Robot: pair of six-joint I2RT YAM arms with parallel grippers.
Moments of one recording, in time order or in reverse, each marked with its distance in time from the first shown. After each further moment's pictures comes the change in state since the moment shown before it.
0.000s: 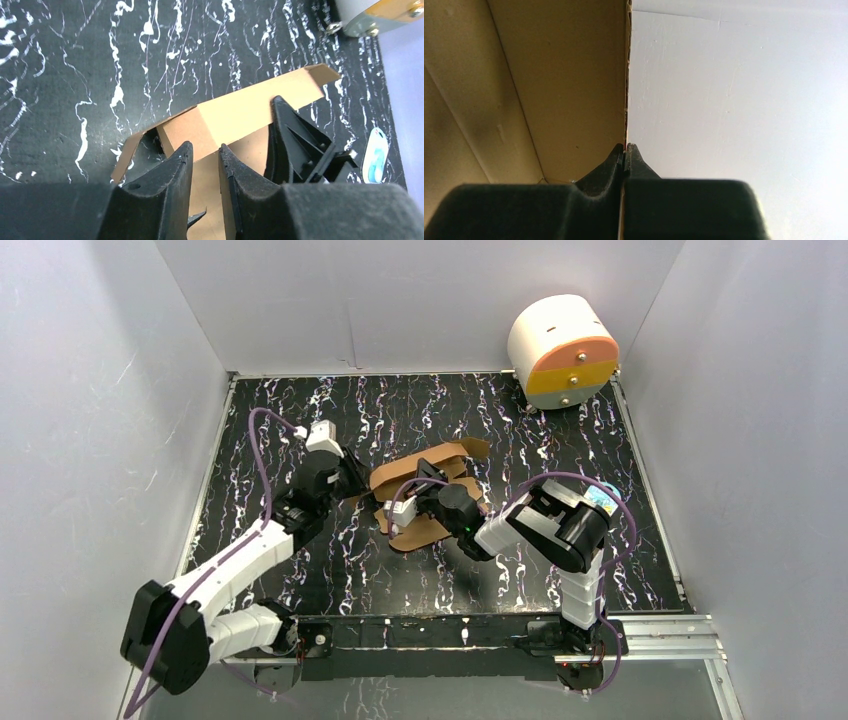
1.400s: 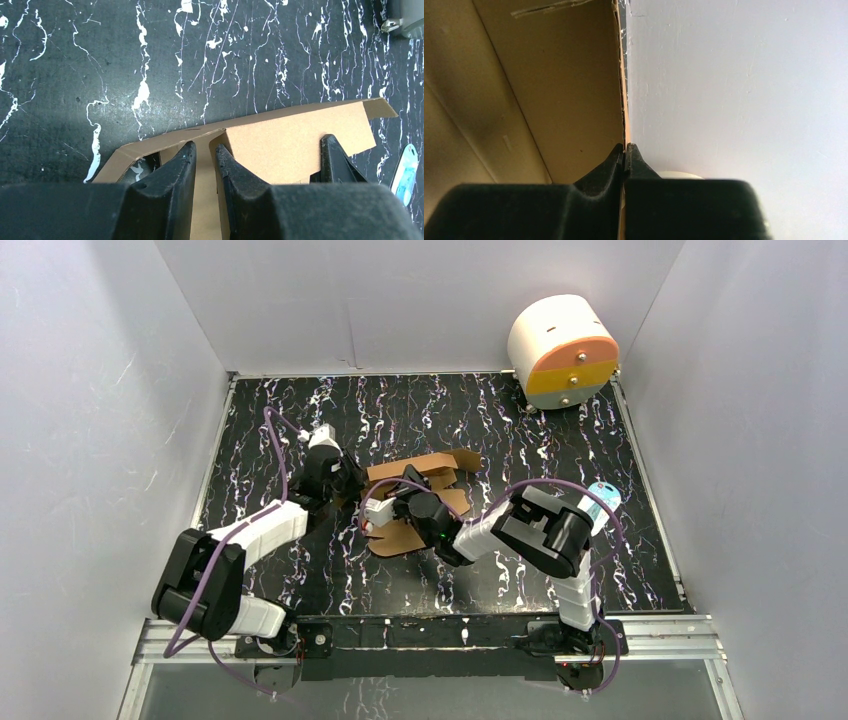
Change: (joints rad) left arm 0.132 0.305 -0.024 0.177 0.131 -0.054; right arm 0.140 0.058 0.139 -0.127 0.271 0.162
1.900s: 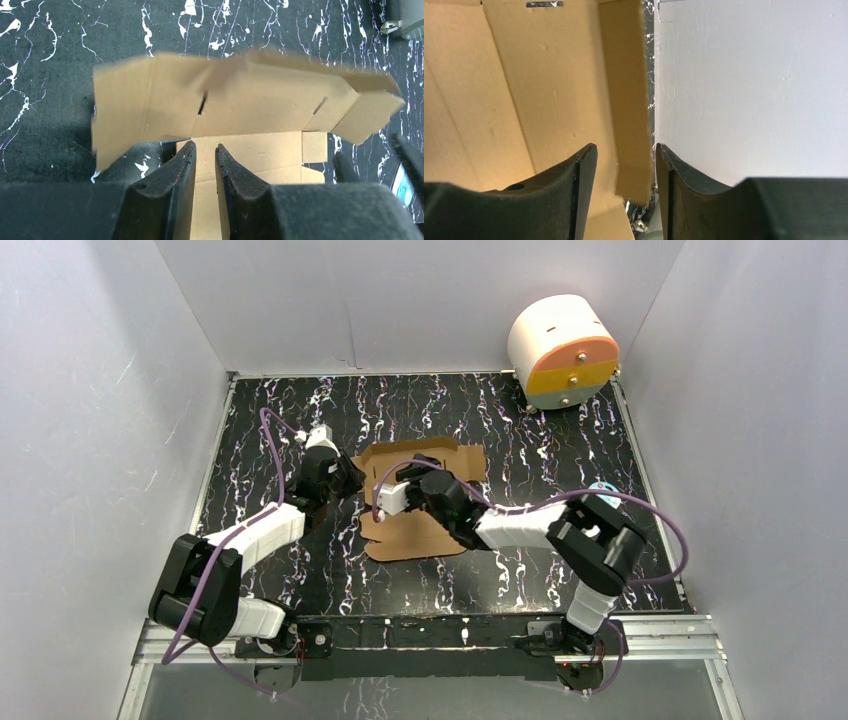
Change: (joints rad) left arm 0.019 -0.036 -0.018 -0.005 0.001 0.011; right arm -0.059 -0.234 0.002 -0.376 -0.152 0.157
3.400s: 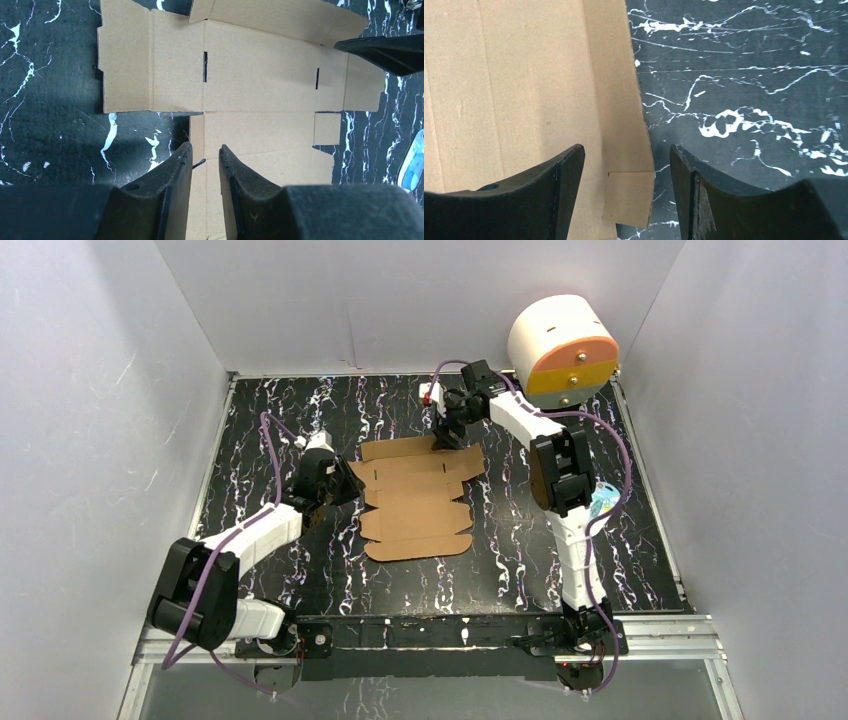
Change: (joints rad) left arm 0.020 -0.029 0.002 -0.123 0.050 -0.008; right arm -0.593 0.585 1.138 -1.228 -1.112 0.273
